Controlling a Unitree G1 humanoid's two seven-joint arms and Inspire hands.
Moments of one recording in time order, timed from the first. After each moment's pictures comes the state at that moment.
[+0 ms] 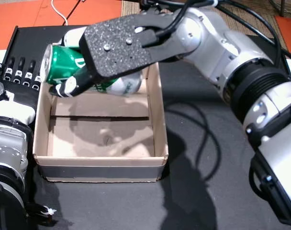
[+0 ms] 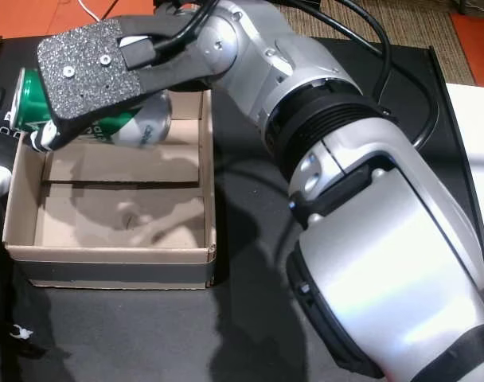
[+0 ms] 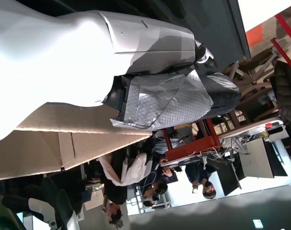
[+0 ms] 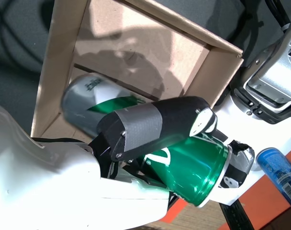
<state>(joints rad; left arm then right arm) -0.92 0.18 0.80 1.33 -0.64 -0.11 -0.28 -1.41 -0.03 0.38 1.36 -0.57 -0.49 0.58</state>
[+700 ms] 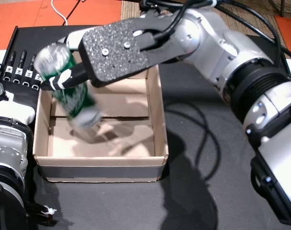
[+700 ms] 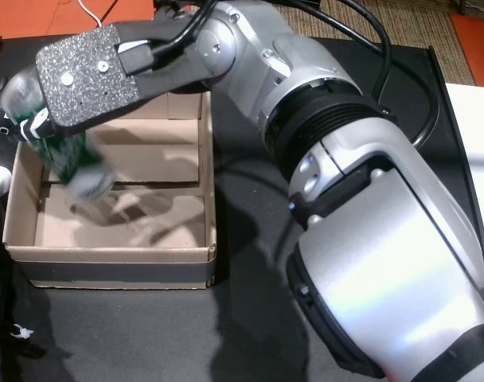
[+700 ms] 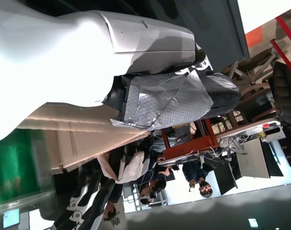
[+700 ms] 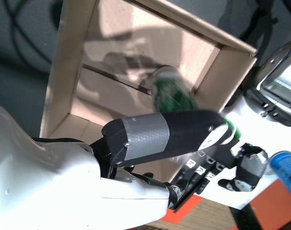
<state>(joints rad) -0.92 0.19 0.82 1.33 -0.65 -0.10 -0.28 -1.42 -0.03 0.42 1.36 -0.59 -0.44 0.56</state>
